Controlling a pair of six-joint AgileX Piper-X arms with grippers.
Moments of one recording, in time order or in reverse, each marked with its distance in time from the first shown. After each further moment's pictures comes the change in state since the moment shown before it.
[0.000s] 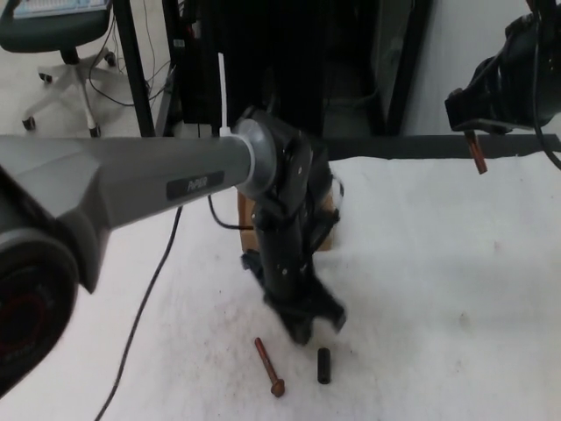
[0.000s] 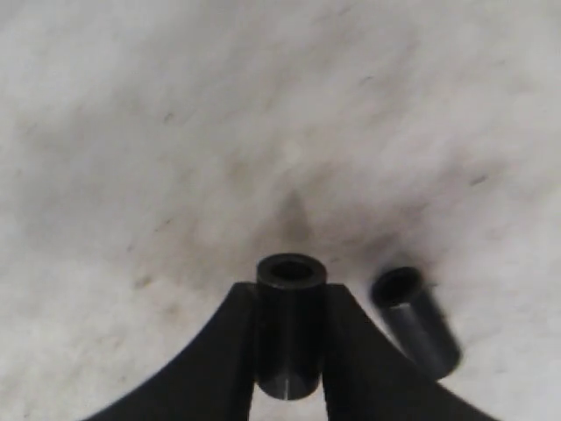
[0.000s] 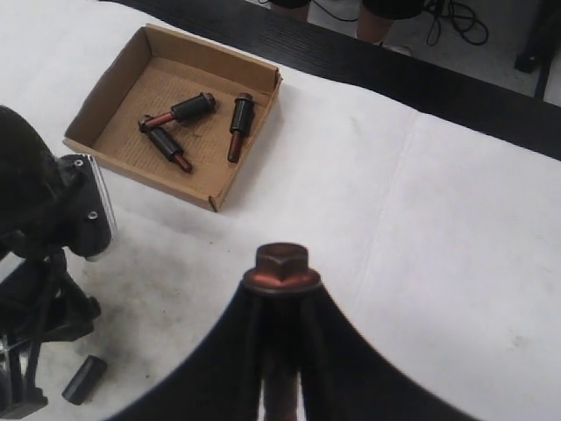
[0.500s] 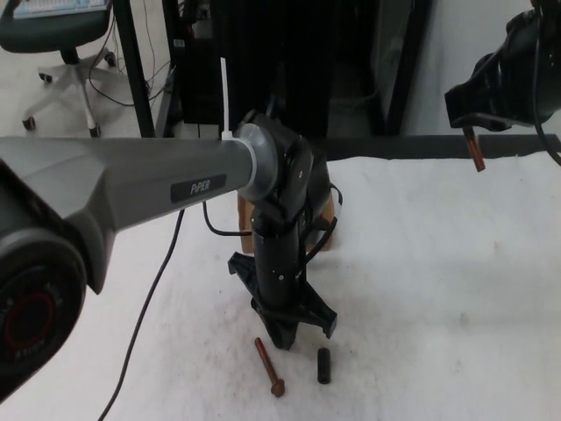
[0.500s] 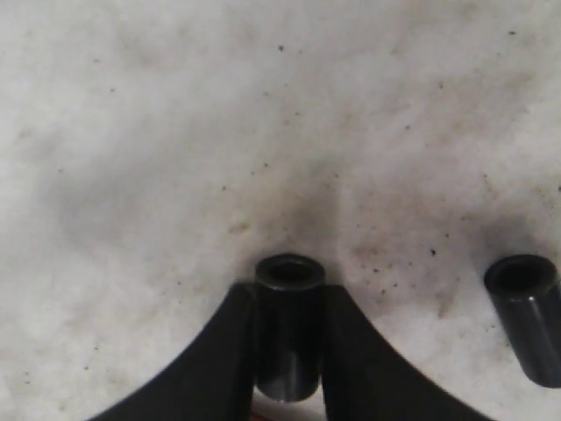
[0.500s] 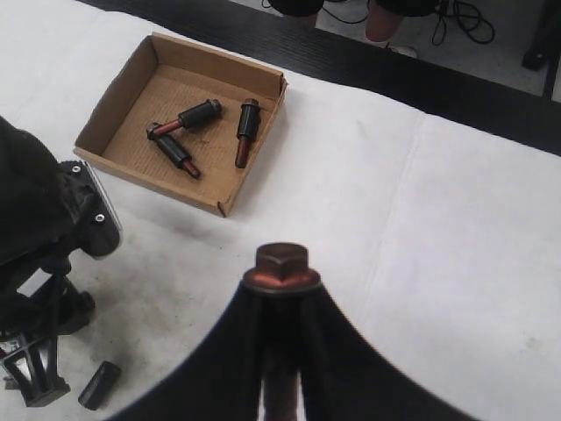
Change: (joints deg) left arm 0.0 1.6 0.0 3.5 -7.2 -3.6; right arm 0.4 0.0 -0.3 0.0 -1.6 0.9
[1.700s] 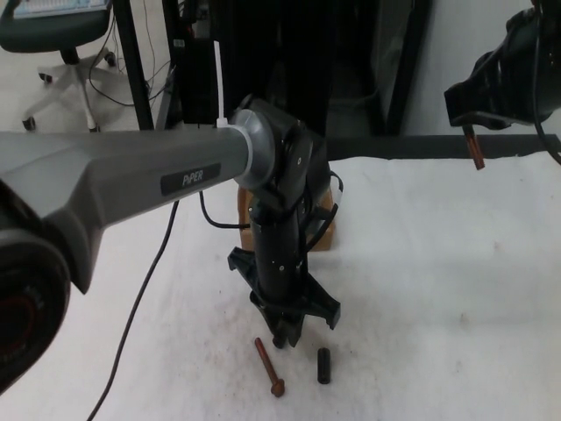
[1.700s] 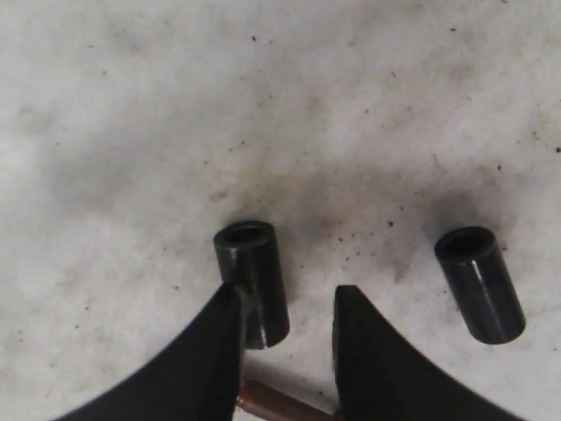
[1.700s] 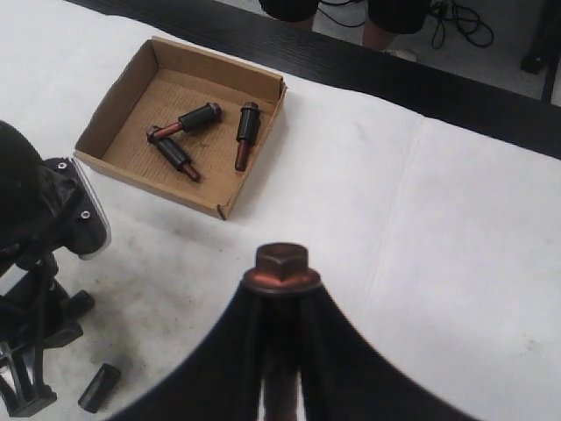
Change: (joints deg) left arm 0.0 -1.7 -0.3 1.9 2.2 -2.7; right arm 0.0 0.0 0.0 0.0 0.0 0.5
